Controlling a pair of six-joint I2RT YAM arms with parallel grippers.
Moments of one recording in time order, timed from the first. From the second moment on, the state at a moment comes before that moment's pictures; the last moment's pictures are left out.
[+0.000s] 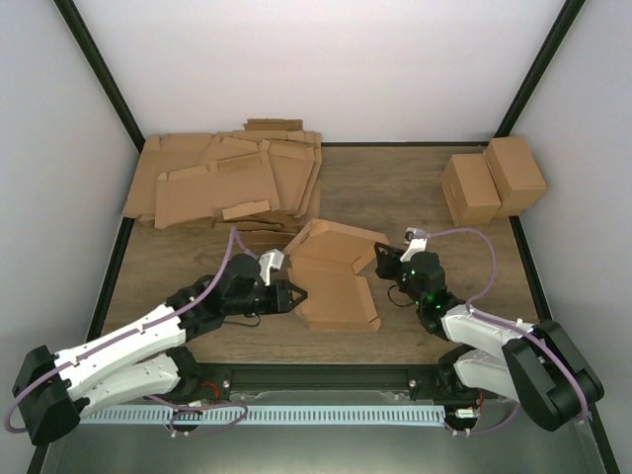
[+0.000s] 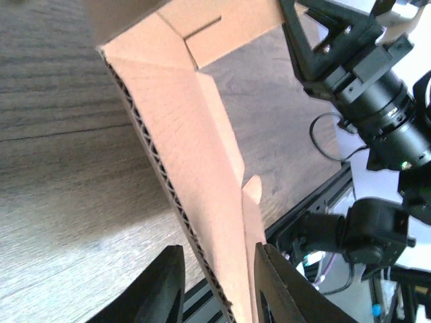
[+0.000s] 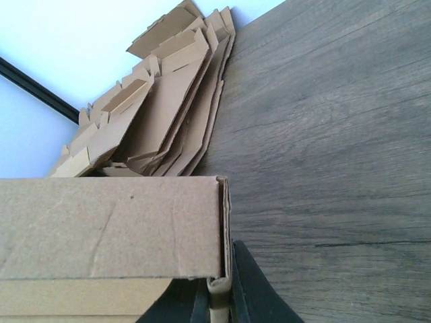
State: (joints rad) left arm -0.89 0.91 0.57 -0.27 0.27 -0.95; right arm 0.48 1.13 0.22 0.62 0.00 0.69
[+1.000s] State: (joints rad) left arm -0.87 1.17 1.28 -1.08 0.01 -0.61; right arm 0.59 0.98 0.11 0.50 -0.29 0.63
